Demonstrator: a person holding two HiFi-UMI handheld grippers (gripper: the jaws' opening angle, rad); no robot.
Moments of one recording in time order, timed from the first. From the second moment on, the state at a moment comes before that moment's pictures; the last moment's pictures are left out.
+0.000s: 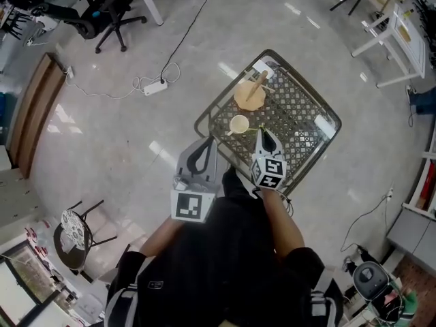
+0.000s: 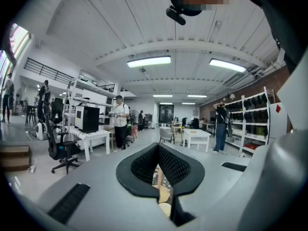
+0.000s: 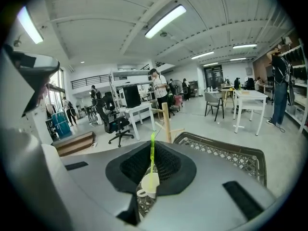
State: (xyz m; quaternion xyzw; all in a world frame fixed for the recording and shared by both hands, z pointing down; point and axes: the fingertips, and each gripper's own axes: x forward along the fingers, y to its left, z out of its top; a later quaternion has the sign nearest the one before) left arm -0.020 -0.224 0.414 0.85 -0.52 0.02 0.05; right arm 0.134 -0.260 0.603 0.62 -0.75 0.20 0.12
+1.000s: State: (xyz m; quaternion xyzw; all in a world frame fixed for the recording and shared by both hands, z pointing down) left arm 0.000 -0.288 0.436 0.84 -0.53 0.05 0.08; right arm 0.134 -0.319 0.711 0.58 -0.74 0.33 0.13
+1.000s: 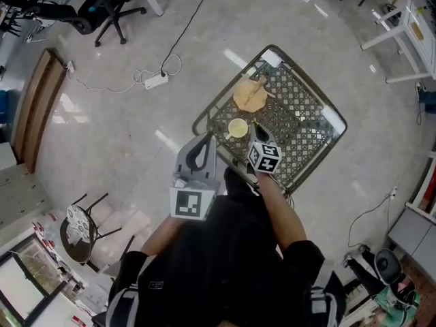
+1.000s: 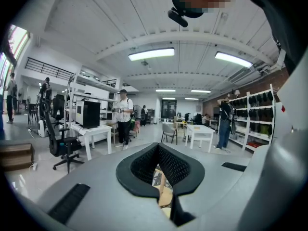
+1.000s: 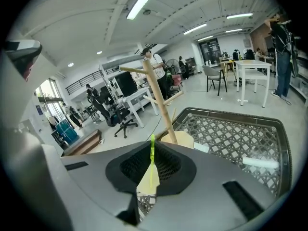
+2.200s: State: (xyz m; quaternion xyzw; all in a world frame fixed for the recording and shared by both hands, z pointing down) left arm 0.001 -0.301 0.444 0.84 -0.53 0.05 0.09; right arm 0.182 -0.345 0.748 0.61 -0.68 0.39 0.12
